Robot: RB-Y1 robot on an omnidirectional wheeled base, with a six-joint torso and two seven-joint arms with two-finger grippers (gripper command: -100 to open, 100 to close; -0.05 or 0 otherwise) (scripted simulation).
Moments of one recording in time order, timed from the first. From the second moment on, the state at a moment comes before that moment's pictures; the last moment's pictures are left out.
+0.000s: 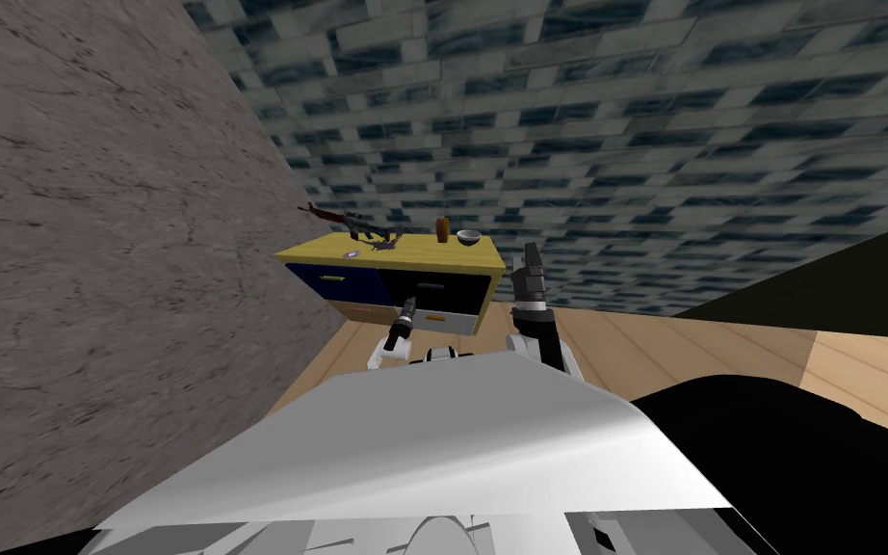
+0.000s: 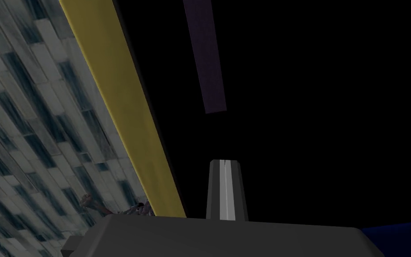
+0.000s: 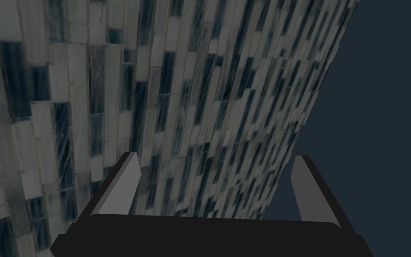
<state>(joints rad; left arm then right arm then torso) 0.09 0.02 -0.20 -1.43 -0.11 -0.16 -0.08 0.53 0.01 -0.02 -2.39 0.12 -0.39 0.11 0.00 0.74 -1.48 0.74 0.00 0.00</state>
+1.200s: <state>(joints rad) 0.05 0.08 -0.20 -1.47 -0.11 -0.06 -0.08 0.53 0.01 -0.02 -2.39 0.12 -0.39 0.11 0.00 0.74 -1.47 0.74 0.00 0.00</state>
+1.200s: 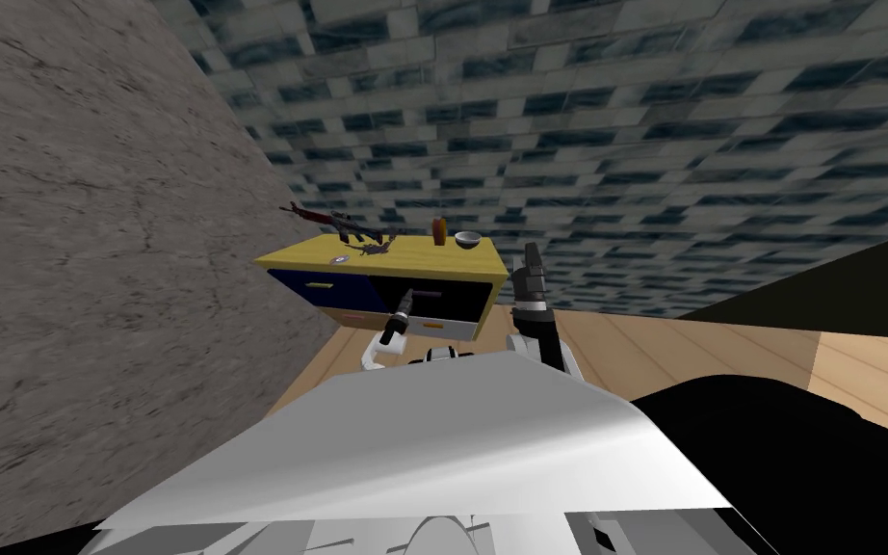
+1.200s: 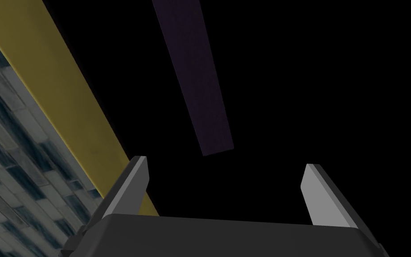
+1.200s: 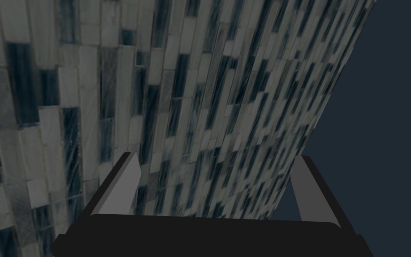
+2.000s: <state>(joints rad) -0.07 0.02 -0.07 -1.33 -0.12 -0.09 -0.11 0.53 0.01 -0.02 -2.39 0.12 -0.39 0.11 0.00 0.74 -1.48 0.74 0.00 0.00</state>
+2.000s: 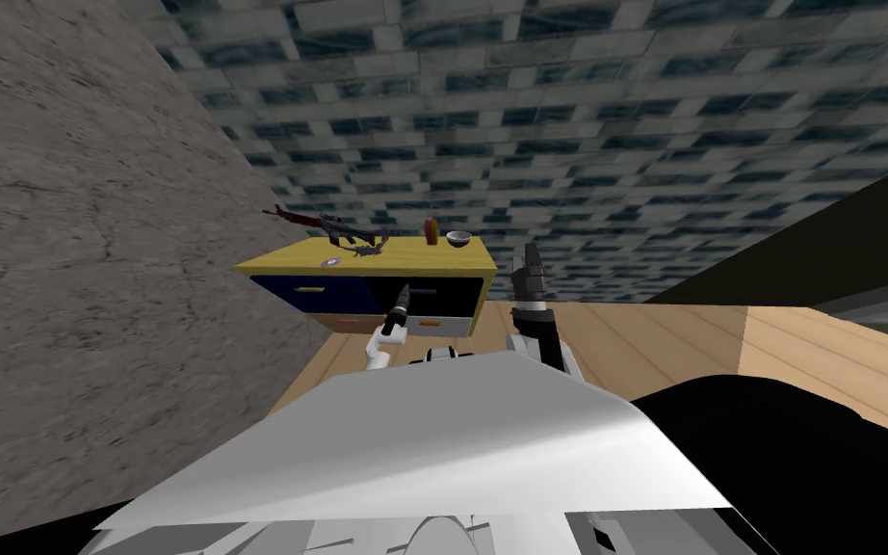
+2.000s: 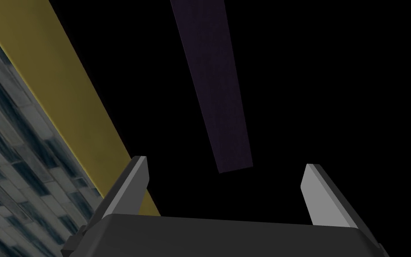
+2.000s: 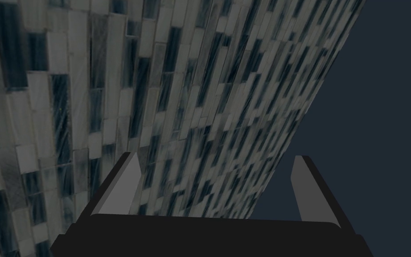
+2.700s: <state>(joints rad) -0.22 0.00 0.11 -1.15 -0.14 -0.13 -0.14 0.53 0.01 -0.02 -2.39 0.12 -0.39 0.11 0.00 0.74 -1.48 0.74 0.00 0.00</state>
